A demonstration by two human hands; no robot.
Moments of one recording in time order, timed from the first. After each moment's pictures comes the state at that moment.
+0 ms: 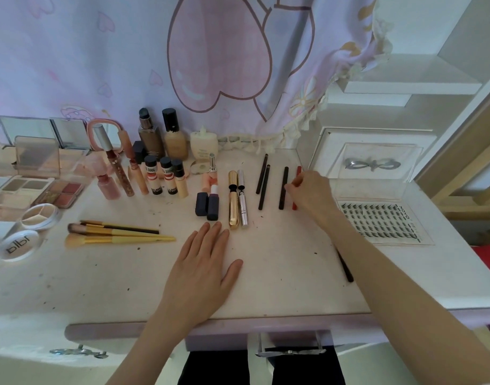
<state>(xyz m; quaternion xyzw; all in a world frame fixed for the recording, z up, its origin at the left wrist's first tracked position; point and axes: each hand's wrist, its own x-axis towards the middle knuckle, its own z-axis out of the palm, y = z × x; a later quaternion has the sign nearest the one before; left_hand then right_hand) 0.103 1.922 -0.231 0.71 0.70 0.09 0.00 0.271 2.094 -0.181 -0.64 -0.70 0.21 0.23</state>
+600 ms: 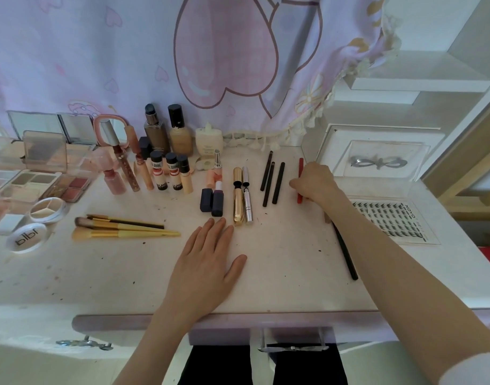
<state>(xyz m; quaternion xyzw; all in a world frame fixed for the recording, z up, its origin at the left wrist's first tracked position) 0.103 1.922 -0.231 0.70 0.70 0.10 0.01 0.265 2.120 -0.176 -0.67 -0.71 0.19 0.10</state>
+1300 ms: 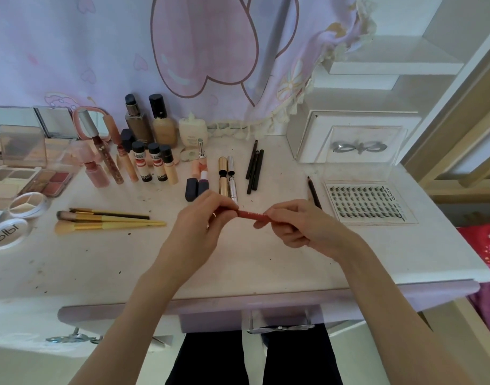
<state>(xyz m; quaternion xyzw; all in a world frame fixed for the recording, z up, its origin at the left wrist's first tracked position) 0.112 1.938 -0.182 0.70 0.59 0.40 0.13 0.304 2.004 -0.167 -0.39 -0.62 0.66 0.16</state>
